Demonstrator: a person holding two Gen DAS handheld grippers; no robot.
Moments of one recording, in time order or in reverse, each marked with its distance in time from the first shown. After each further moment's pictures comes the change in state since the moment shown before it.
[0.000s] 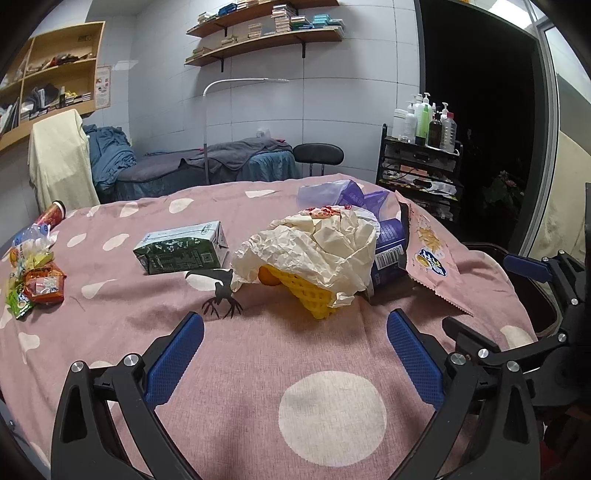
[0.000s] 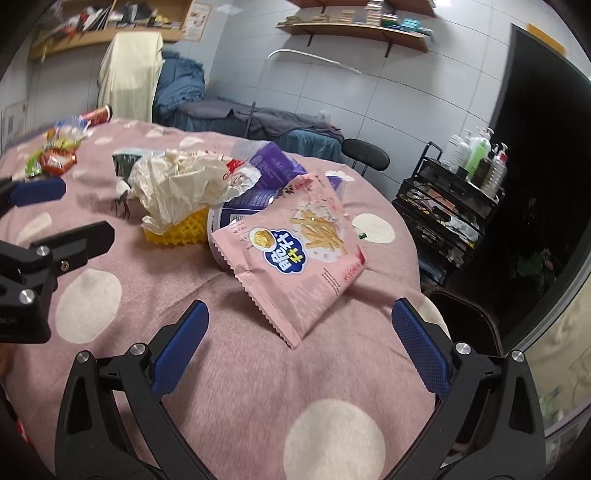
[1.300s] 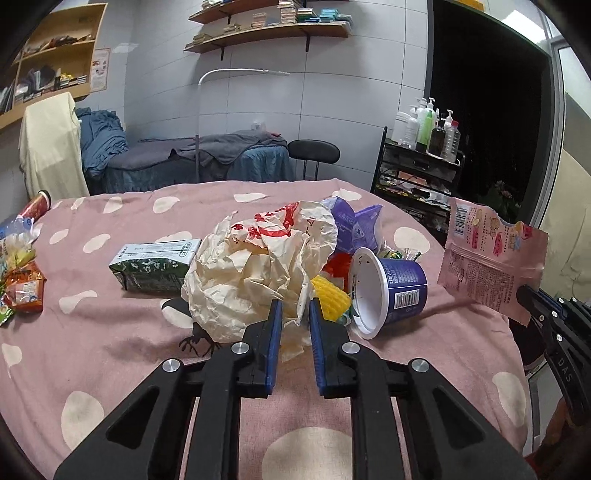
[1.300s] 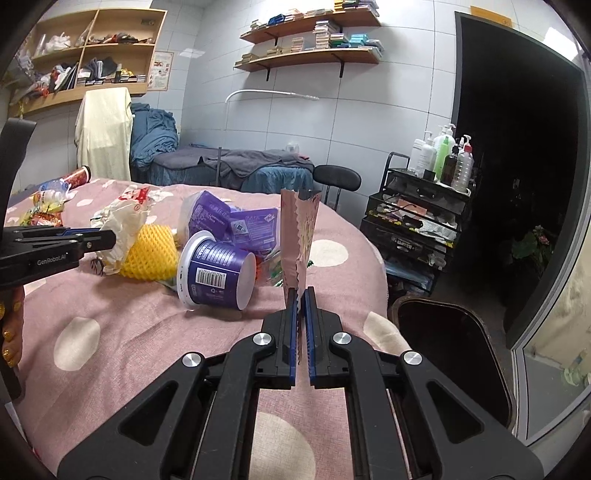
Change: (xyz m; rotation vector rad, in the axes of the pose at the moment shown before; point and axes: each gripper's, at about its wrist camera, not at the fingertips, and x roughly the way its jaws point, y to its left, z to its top) left arm 0.021 -0.005 0.040 -0.065 0.032 -0.041; right arm -0.035 -0.064 -0.010 0.218 -0.168 -0.016
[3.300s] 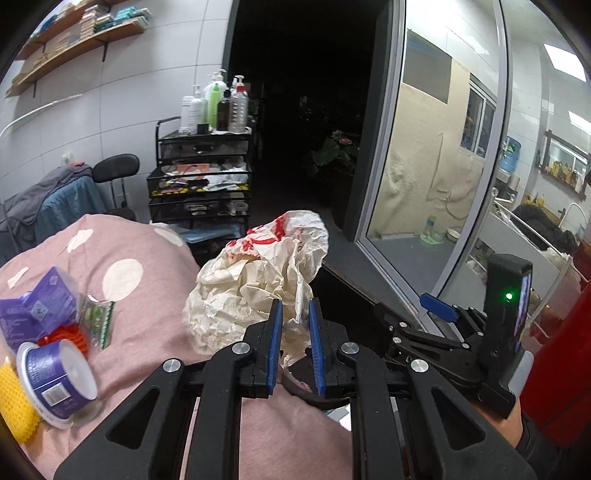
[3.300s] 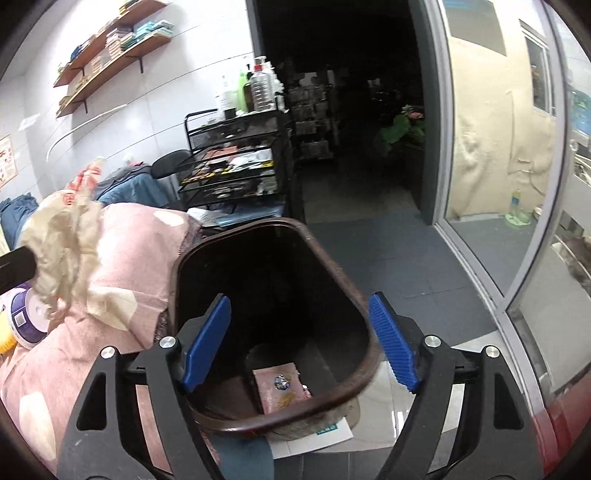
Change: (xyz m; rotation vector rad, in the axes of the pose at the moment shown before) left arm 0.030 -0.253 0.016 0.358 0.074 -0.587; right arm -0.008 -0.228 -0.097 0.533 0.137 -0.410
